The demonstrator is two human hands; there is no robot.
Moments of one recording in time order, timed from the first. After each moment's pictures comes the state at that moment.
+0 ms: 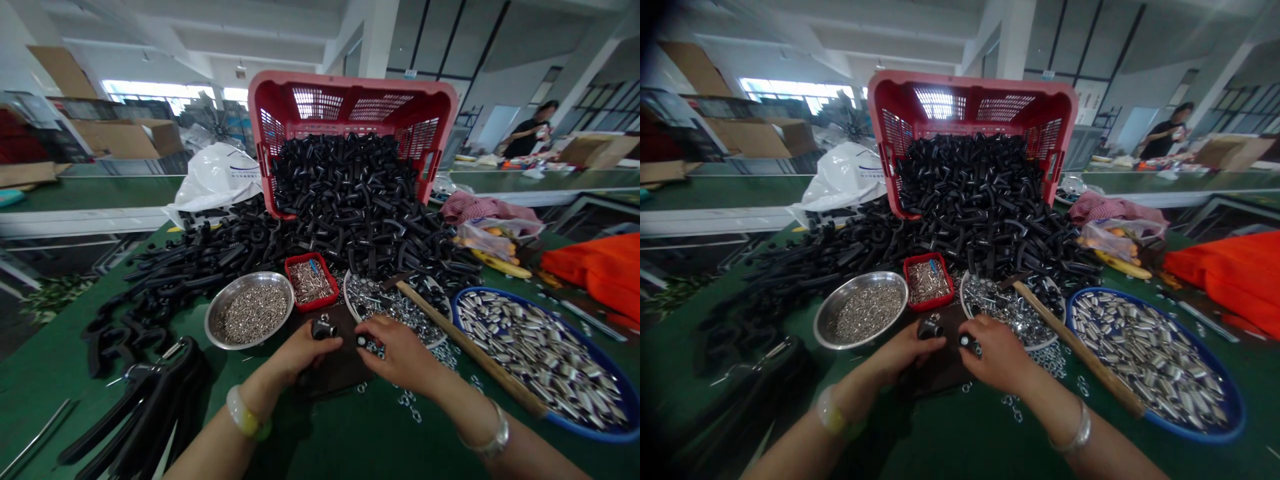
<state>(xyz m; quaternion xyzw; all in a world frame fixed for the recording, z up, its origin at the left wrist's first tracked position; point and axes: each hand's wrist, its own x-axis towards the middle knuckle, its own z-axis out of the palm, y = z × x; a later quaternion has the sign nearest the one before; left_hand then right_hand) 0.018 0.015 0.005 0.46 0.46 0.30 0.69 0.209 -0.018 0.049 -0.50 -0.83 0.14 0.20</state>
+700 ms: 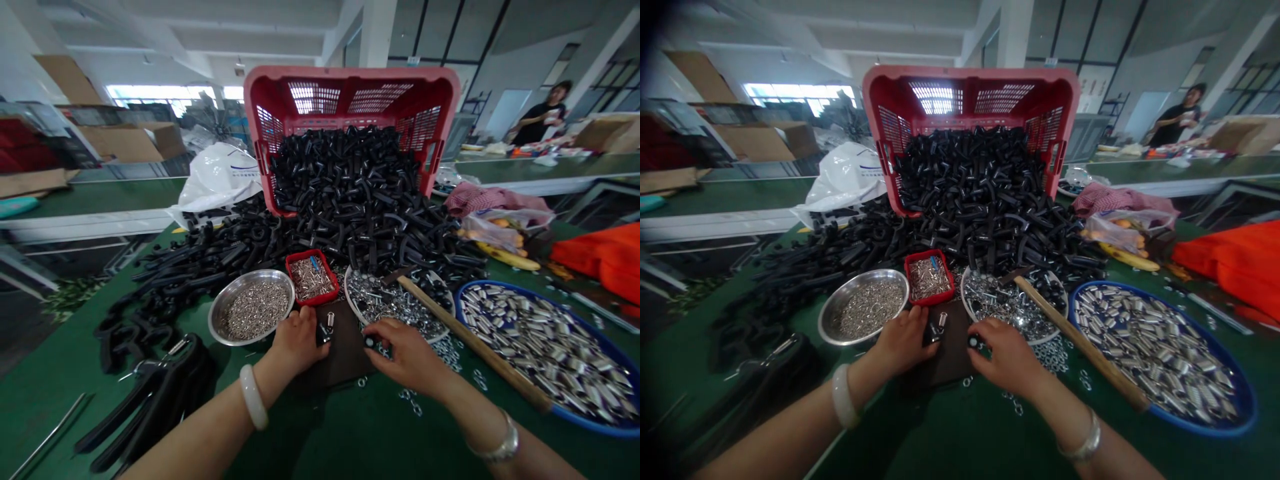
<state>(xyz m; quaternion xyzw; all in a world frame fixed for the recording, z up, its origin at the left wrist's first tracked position) 0.013 0.020 0.001 0.77 0.59 0.18 0.18 0.227 -0.027 0.032 -0.50 -0.82 0.15 0.24</state>
